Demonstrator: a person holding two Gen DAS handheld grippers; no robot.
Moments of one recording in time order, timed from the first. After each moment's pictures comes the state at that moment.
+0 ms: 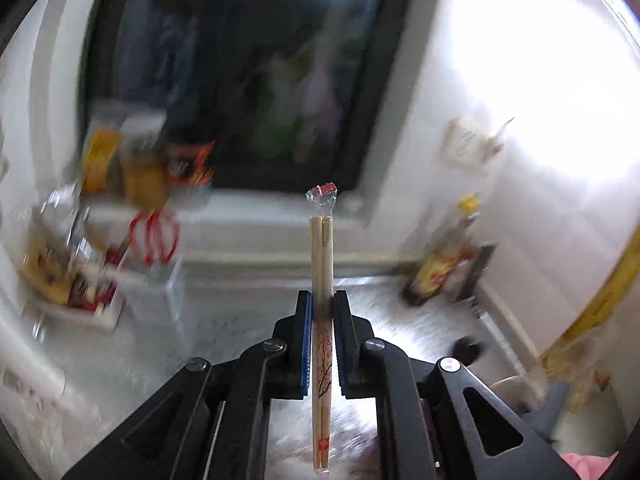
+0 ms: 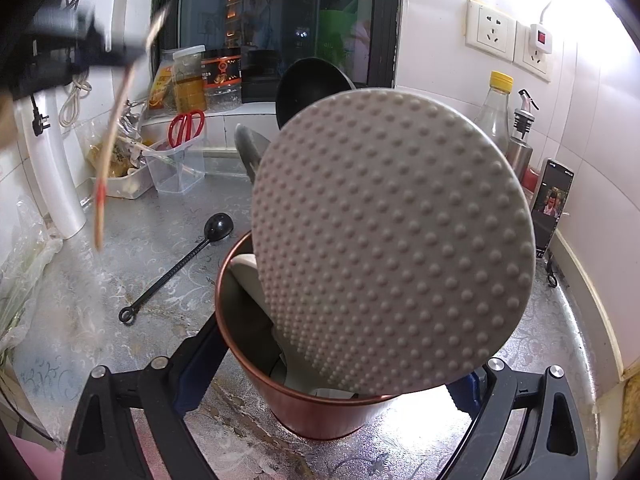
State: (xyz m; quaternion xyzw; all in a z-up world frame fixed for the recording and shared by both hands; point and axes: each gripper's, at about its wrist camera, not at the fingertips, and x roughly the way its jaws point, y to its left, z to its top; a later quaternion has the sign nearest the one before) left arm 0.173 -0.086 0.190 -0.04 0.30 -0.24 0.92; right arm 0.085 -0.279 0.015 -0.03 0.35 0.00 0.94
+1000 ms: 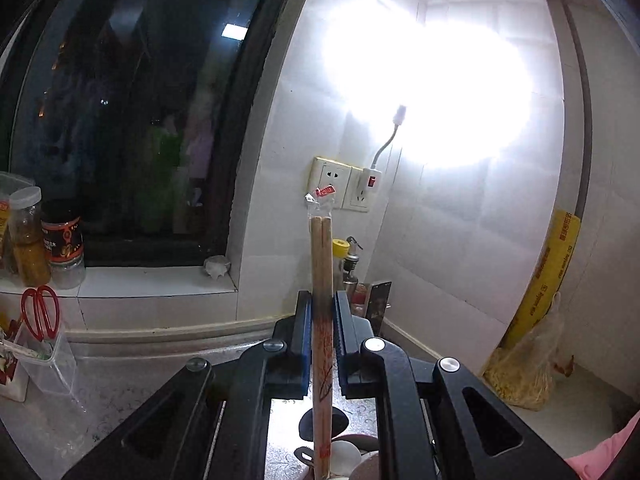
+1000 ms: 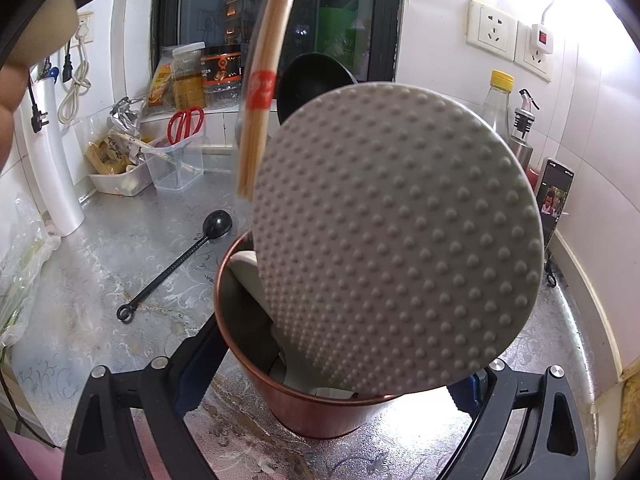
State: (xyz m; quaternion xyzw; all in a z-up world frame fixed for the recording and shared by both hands) left arm 0.152 -0.175 0.181 -0.05 0.18 -0.39 0.90; right arm 0.087 -0.277 0.014 -0.03 0.35 0.00 0.94
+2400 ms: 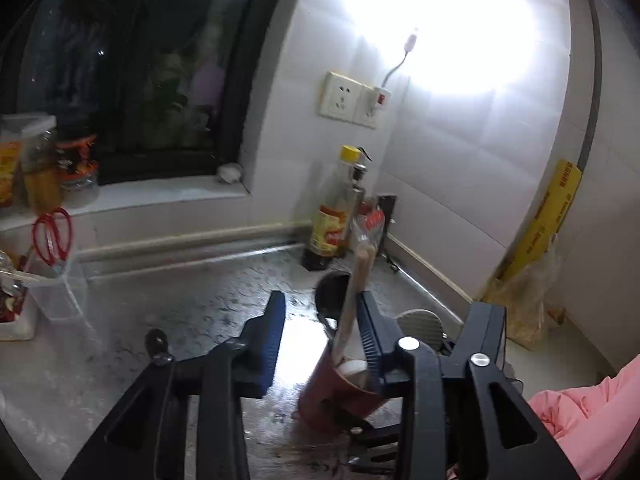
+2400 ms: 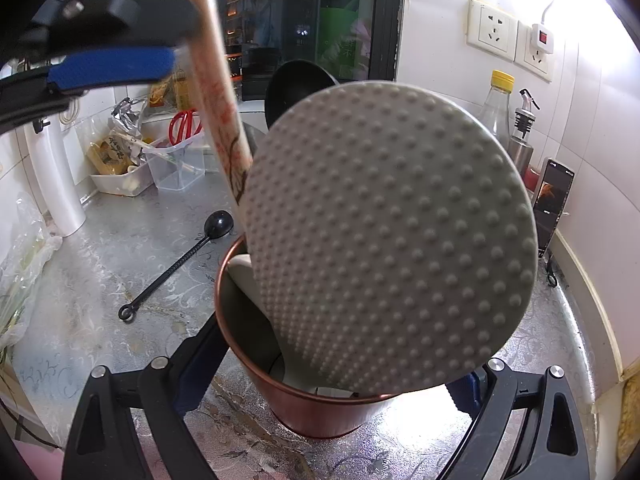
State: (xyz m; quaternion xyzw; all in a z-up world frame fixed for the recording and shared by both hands) left arm 0.127 -0.132 0.147 -0.01 0.30 -0.38 0.88; right arm 0.083 -0.280 0.016 -0.03 0.35 0.00 0.94
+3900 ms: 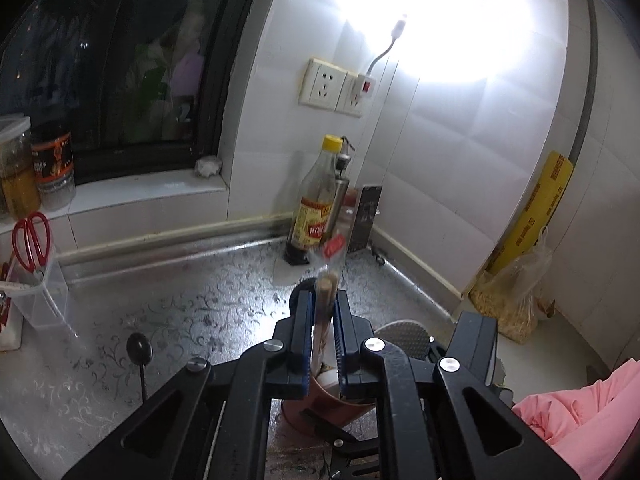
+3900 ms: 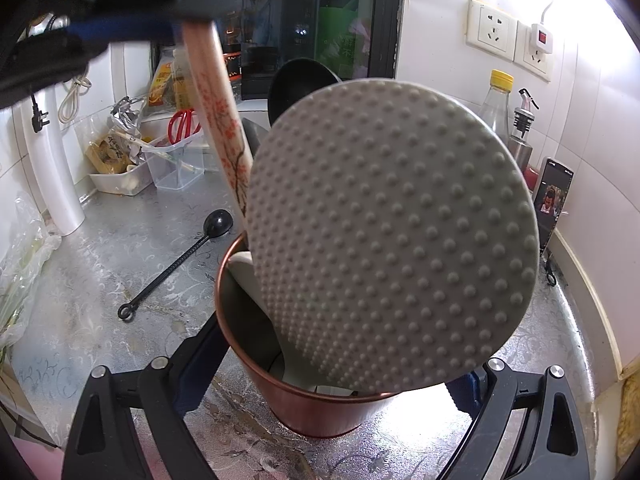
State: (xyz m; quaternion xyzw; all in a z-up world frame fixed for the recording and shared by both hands) left arm 0.138 -0.156 0.139 0.00 0.33 -0.41 0.85; right arm 0.084 -0.277 0.017 -0.03 0.35 0.00 0.94
